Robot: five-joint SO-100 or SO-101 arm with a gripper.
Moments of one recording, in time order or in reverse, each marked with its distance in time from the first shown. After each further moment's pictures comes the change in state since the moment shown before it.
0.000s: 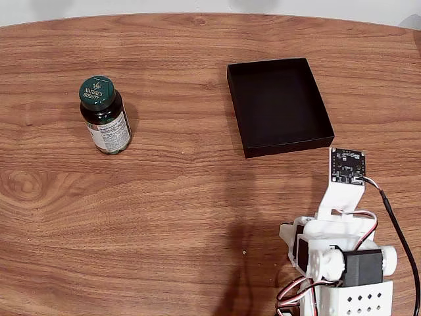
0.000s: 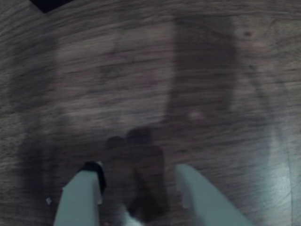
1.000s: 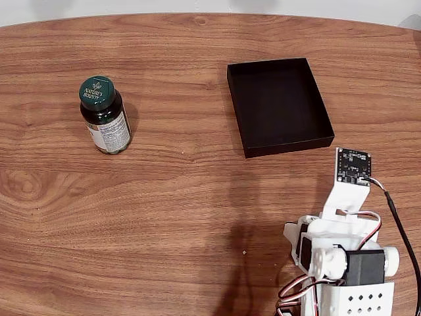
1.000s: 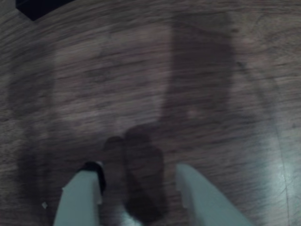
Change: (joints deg) arm 2.5 0.0 0.0 0.0 0.2
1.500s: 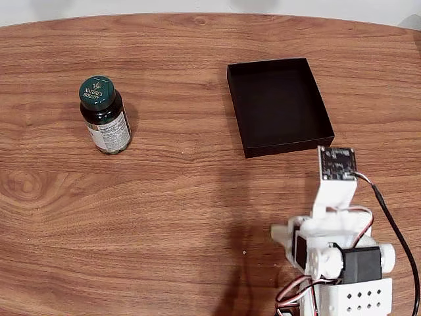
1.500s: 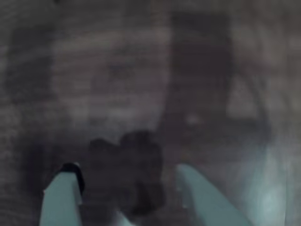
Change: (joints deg) arm -4.4 -4.2 0.1 -12.7 6.1
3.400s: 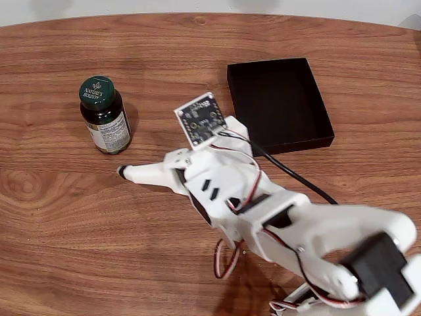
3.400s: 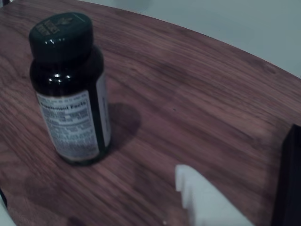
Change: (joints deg) arm -33.8 -87.3 -23.5 -101.7 2.5
